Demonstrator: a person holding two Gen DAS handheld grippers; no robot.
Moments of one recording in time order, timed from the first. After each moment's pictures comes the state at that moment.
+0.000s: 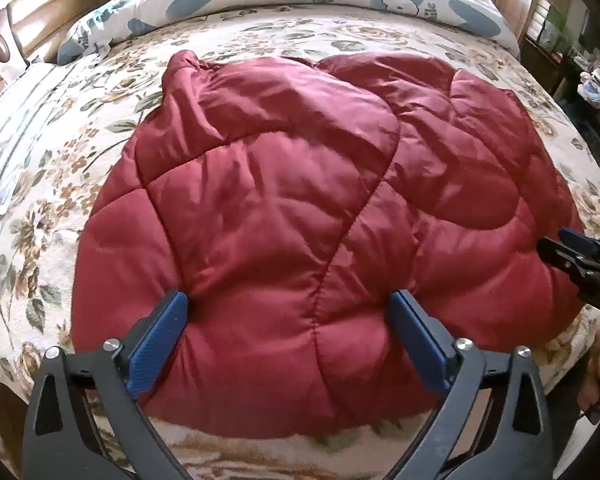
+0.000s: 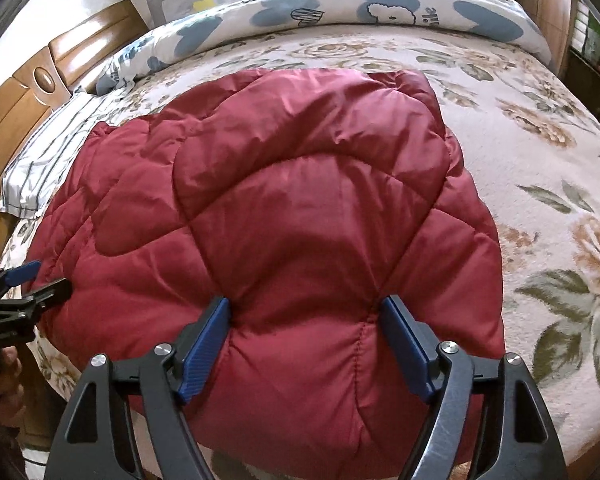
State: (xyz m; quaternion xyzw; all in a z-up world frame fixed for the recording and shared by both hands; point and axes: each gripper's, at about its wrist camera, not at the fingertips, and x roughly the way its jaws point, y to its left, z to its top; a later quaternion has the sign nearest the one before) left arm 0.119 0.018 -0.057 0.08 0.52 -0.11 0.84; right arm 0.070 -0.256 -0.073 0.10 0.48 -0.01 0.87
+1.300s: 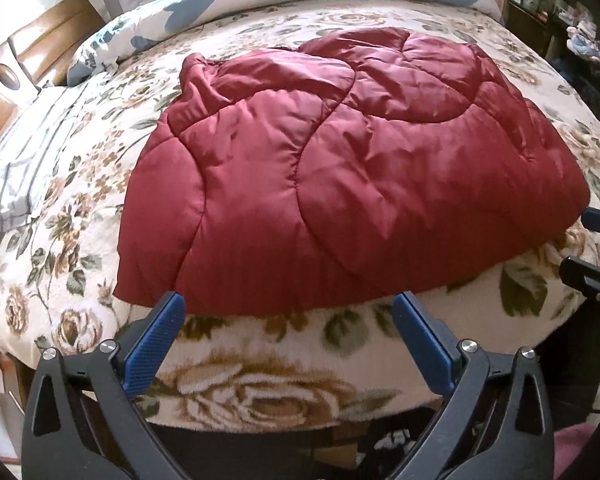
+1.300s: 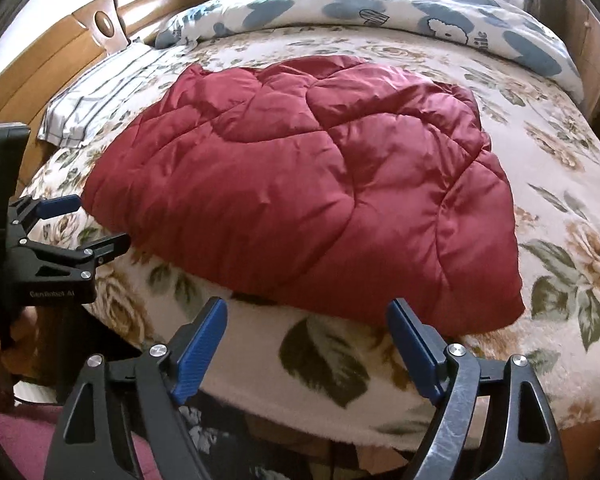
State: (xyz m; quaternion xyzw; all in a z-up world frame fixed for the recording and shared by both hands) left arm 0.037 0.030 -0.033 0.15 0.51 -0.11 0.84; right arm -0.017 -0.188 -0.035 0.02 0.49 0.05 0.87
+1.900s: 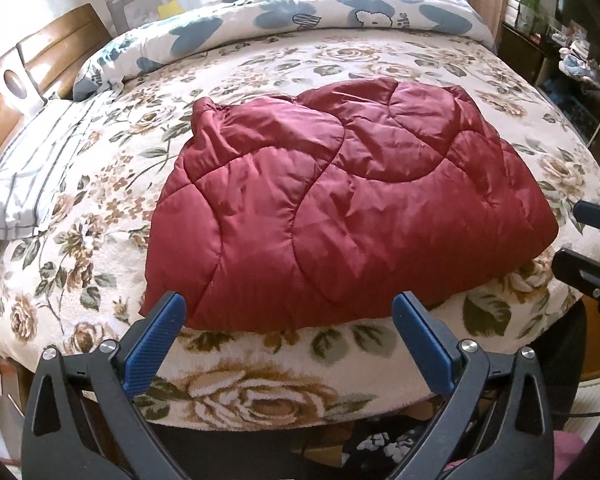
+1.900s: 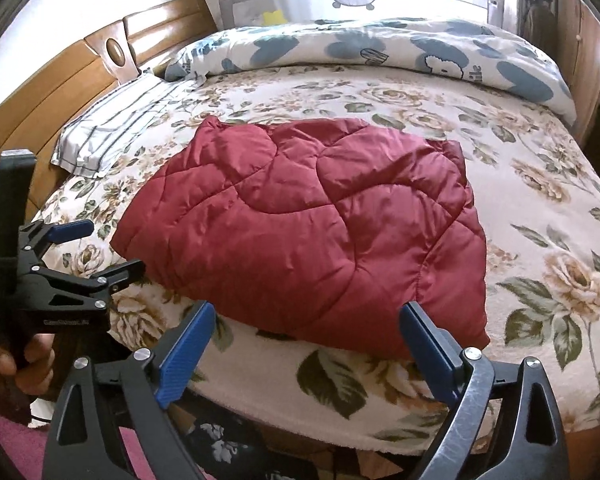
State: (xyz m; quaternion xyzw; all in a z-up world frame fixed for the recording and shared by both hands) left arm 0.032 0.029 0.014 0.13 0.48 -0.12 0.86; right arm -0.014 -0.185 0.018 0.03 0.45 0.05 0.89
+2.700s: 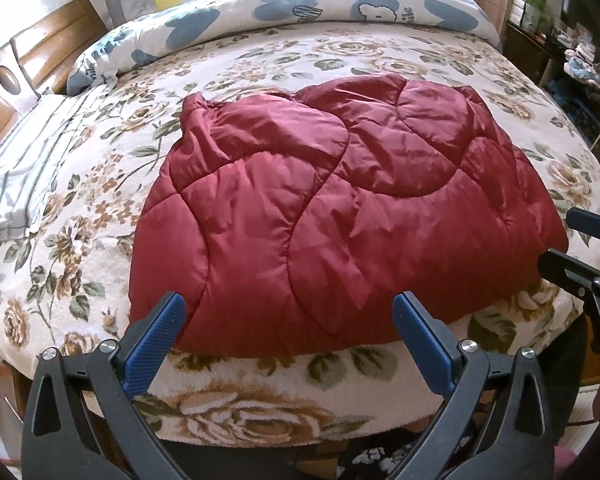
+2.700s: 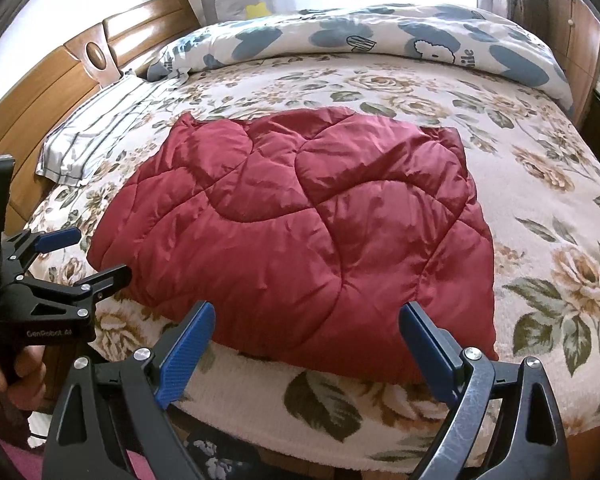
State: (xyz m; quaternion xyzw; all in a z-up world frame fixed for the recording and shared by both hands) left arm 0.061 0.018 0.003 0.13 0.49 -0.11 0.85; right arm 0.011 -0.197 0.002 0.04 0.46 0.04 0.89
